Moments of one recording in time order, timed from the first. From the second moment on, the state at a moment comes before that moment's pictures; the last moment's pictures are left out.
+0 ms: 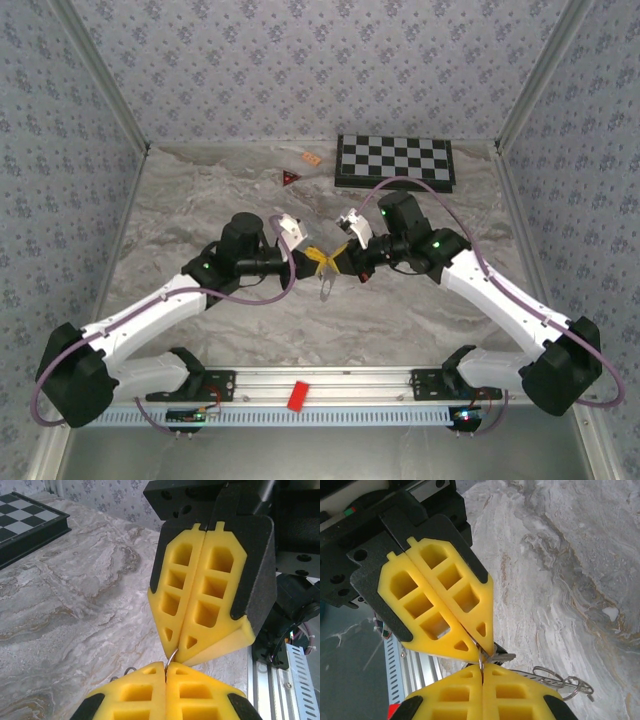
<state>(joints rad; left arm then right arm) -0.74 1.13 0.78 -0.03 0.59 0.00 0.64 1.20 1.03 -0.53 -0.67 -0.02</state>
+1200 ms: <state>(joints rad) -0.74 0.98 0.71 0.10 0.48 -0.12 0.60 0.98 0.61 0.43 -0.66 0.32</state>
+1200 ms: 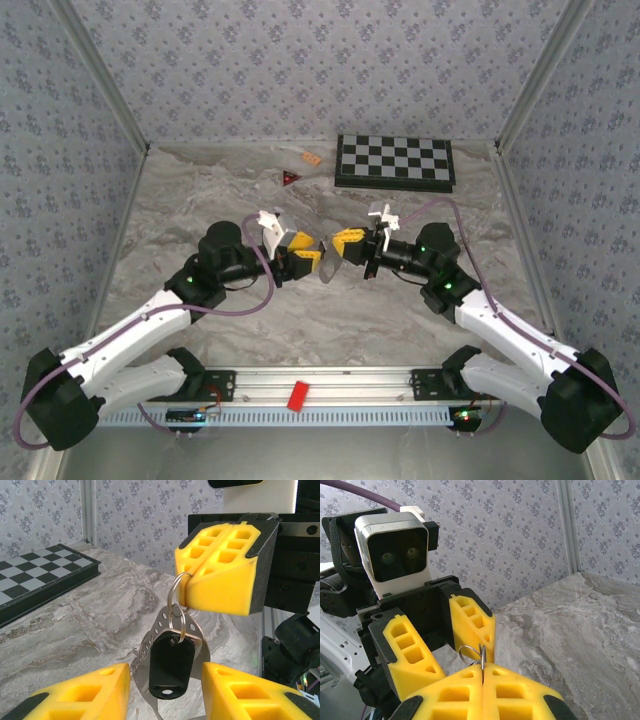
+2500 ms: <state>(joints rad) -0.74 1.07 0.77 0.10 0.53 -0.10 0.59 1.00 0.59 0.46 -0.68 0.36</state>
